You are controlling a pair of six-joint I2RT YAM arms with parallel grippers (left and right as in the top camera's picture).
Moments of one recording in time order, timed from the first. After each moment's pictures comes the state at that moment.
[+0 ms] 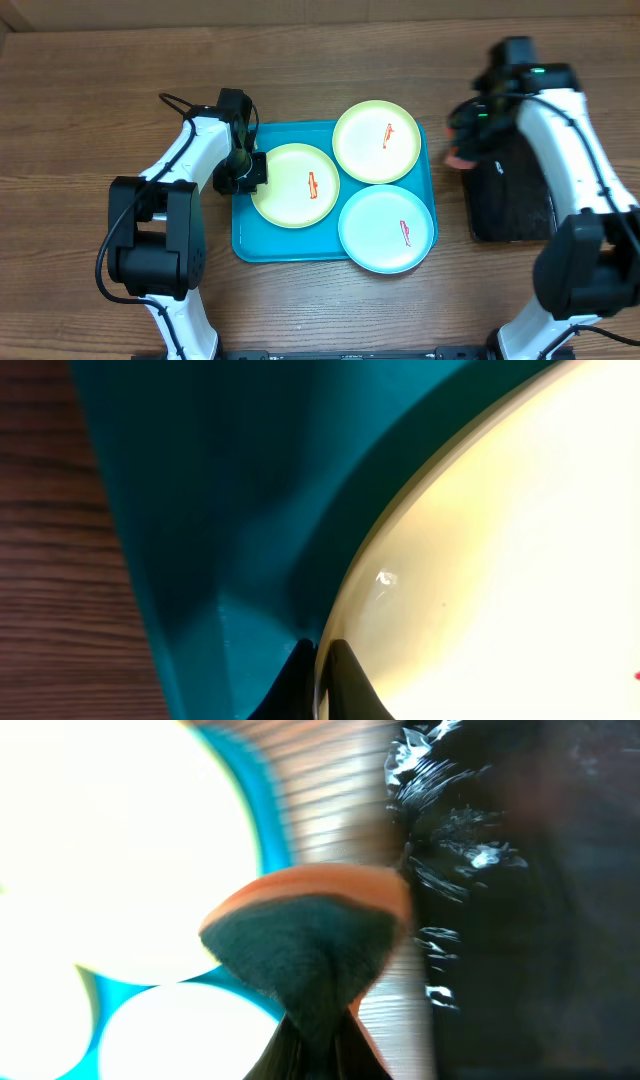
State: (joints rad) left arm -0.13 2.01 1.37 -0.97 0.09 -0.23; right arm 0.10 1.86 1.60 -1.14 -0.17 0.26
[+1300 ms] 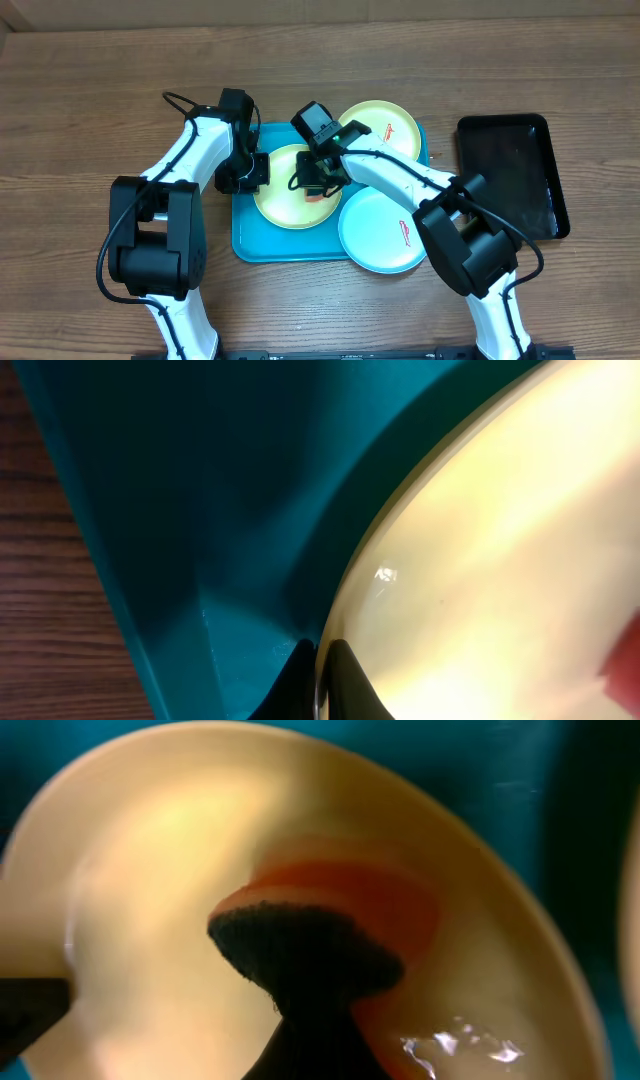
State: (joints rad) left arm -0.13 2.01 1.37 -0.97 0.10 -0.19; right arm 0.69 2.20 1.62 -0.67 -0.18 0.65
